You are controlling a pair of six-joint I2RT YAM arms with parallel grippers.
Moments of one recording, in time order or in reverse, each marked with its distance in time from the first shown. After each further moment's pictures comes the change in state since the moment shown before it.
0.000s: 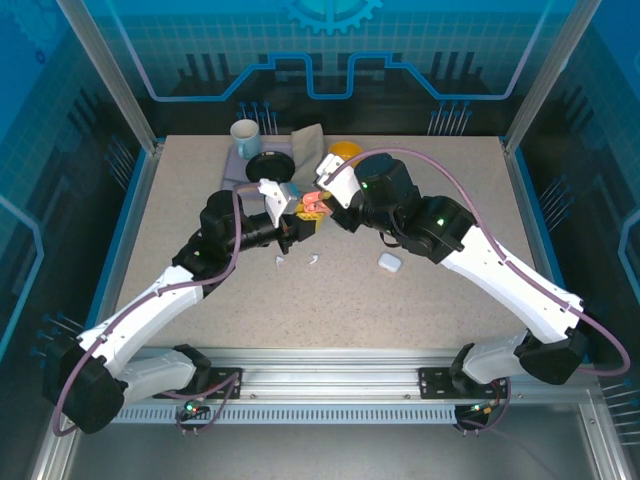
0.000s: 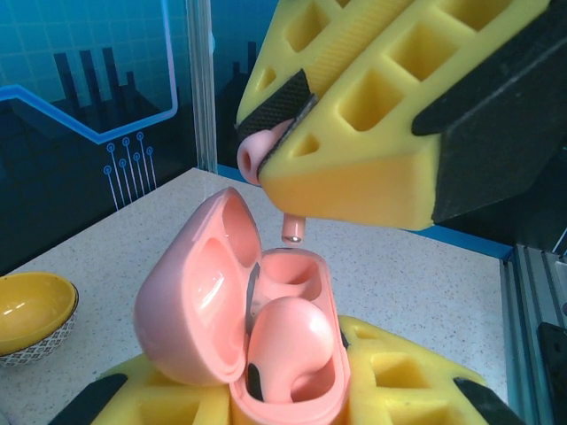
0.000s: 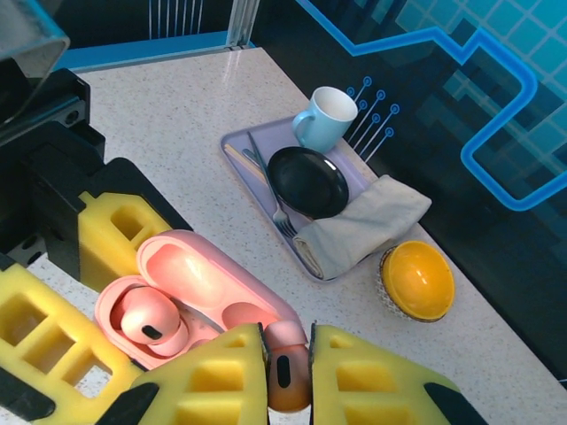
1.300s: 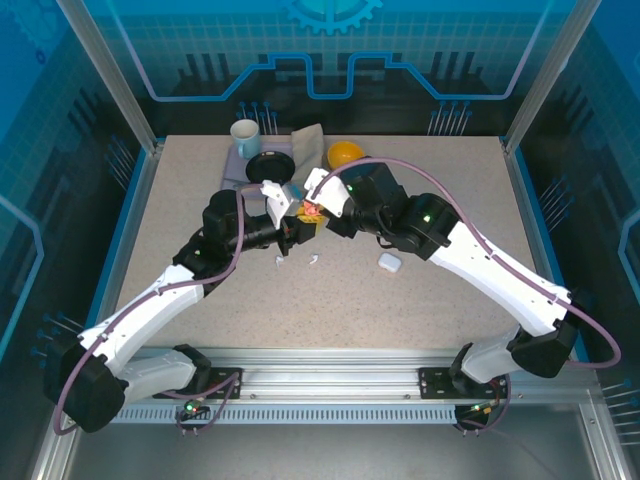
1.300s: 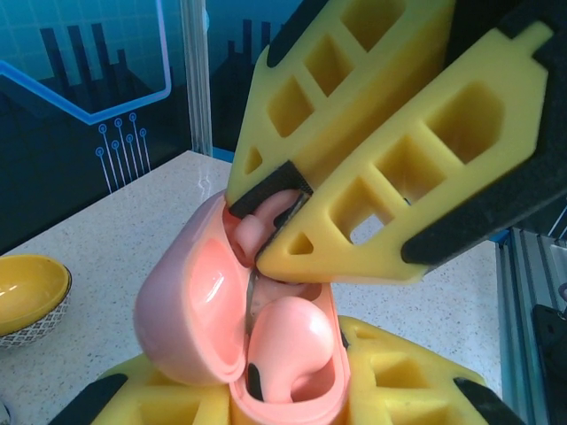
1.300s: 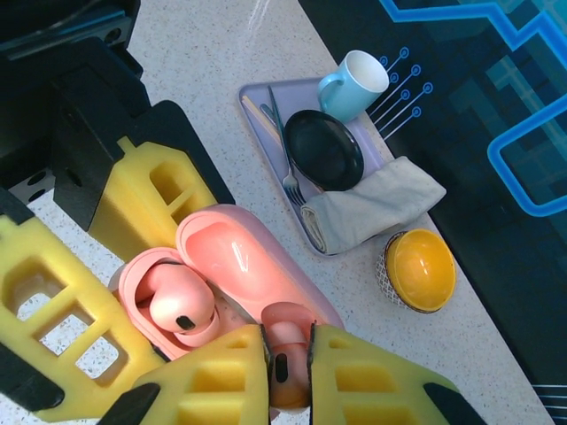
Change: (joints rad) left arm 0.000 0.007 0.005 -0.048 0.011 0.019; right arm 0.020 0.056 0.028 -0.086 -0.005 -0.122
